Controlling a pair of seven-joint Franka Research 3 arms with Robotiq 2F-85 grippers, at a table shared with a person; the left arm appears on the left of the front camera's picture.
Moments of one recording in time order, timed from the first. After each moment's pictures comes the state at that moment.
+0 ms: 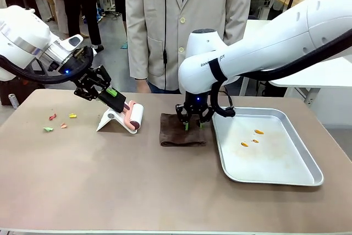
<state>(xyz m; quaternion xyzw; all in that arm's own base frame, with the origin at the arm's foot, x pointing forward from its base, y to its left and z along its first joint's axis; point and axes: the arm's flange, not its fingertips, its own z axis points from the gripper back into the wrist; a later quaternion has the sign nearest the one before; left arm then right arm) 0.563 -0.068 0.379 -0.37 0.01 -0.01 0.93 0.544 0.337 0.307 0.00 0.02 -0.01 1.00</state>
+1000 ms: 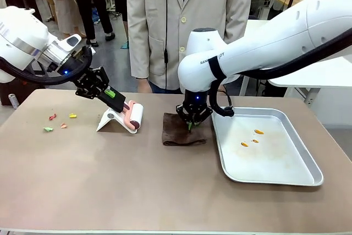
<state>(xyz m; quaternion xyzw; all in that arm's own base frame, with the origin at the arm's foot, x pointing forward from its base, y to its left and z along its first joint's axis) 0.559 -0.066 0.380 -0.38 -0.01 -0.01 0.93 0.548 0.336 0.309 0.01 0.03 -0.02 1.00</state>
